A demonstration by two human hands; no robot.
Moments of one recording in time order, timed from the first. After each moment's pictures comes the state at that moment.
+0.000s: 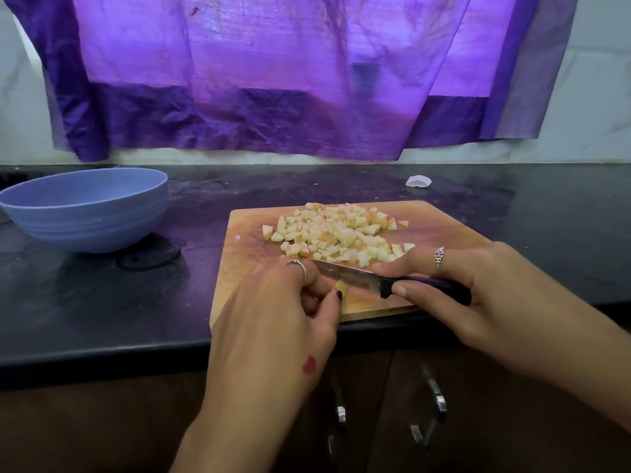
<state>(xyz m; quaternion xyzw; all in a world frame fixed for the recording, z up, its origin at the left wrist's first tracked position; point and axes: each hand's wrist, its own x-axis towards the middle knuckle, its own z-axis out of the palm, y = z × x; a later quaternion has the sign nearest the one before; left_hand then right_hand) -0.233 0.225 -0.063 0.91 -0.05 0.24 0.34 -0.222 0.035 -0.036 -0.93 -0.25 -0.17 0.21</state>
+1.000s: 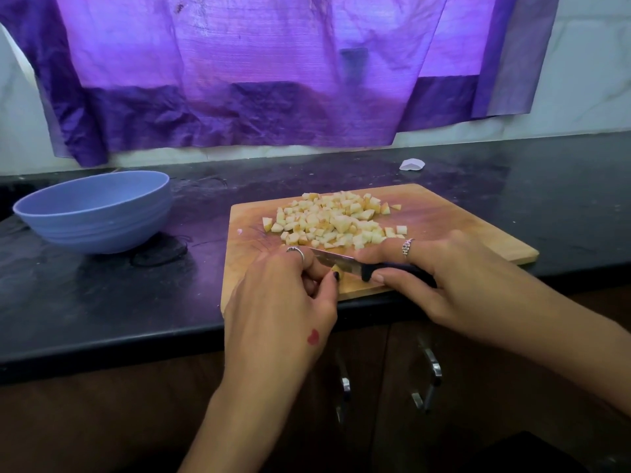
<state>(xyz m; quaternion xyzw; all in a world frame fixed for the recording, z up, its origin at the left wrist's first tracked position) -0.232 0.224 -0.066 0.91 -0.05 0.23 0.33 -0.219 0.045 -0.044 -0.93 -0.27 -0.16 0.17</state>
